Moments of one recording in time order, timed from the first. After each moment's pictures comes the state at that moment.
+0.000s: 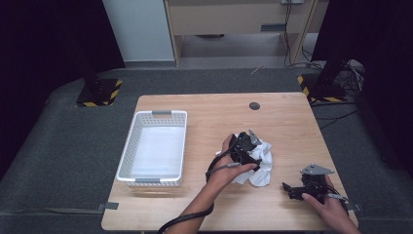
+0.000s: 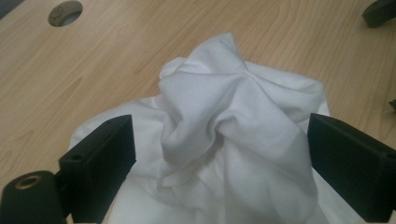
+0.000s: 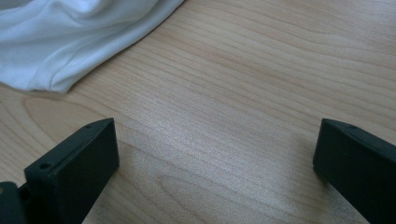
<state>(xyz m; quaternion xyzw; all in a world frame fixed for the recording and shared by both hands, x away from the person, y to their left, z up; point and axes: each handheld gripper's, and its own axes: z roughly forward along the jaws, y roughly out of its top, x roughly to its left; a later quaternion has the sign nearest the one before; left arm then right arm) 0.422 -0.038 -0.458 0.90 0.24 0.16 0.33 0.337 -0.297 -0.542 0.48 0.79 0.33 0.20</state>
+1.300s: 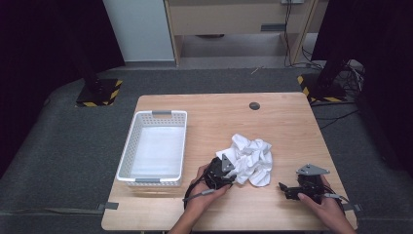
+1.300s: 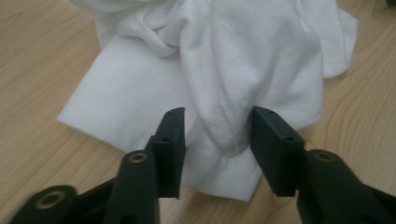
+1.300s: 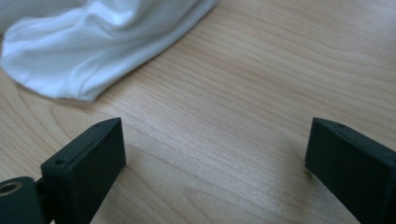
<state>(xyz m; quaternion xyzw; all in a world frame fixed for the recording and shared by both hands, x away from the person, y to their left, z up) 0.364 0.034 -0.512 0.89 0.28 0.15 0.34 0.335 -0.284 -0.538 0.46 0.80 0.34 0.20</state>
